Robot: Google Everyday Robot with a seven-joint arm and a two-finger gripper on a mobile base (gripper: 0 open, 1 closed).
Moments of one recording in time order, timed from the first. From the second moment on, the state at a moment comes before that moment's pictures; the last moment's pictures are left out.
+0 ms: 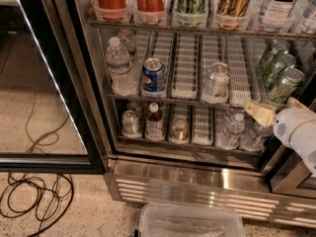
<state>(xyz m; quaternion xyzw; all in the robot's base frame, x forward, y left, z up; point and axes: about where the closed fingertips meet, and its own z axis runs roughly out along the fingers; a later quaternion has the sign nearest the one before) 0.559 -0.321 0.831 -0.03 0.79 0.02 0.61</state>
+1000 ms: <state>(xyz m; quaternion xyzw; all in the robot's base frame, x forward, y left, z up) 0.561 -0.328 0.835 0.00 0.76 -0.01 0.65</state>
